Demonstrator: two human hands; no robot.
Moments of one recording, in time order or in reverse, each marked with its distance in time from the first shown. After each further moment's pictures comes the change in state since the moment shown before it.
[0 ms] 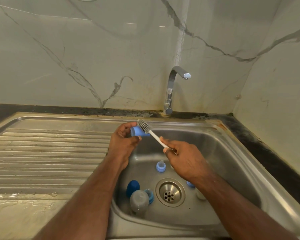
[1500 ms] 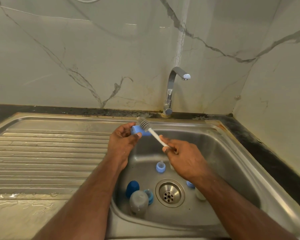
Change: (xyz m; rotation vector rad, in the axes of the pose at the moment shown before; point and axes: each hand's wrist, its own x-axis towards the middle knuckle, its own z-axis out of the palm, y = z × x) left_hand 0.002 0.000 -0.002 -0.096 0.017 -0.026; right_hand 0.003 0.000 -0.001 0.029 0.006 0.000
